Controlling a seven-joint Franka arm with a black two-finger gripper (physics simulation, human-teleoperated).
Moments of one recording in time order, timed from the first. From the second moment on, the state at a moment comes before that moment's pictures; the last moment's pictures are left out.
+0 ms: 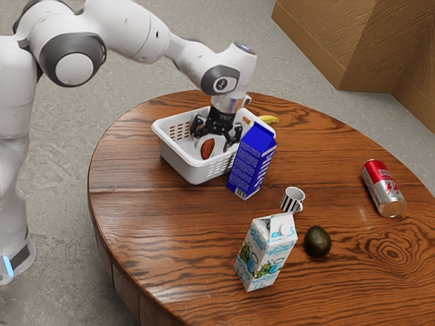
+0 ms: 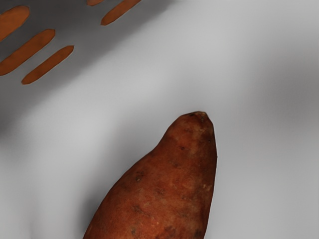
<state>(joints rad) -0.21 0.19 0.49 -1.88 -0.11 1.96 -1.08</state>
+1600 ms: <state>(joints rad) -0.22 0.03 0.48 -1.64 -0.02 1.69 -1.03</state>
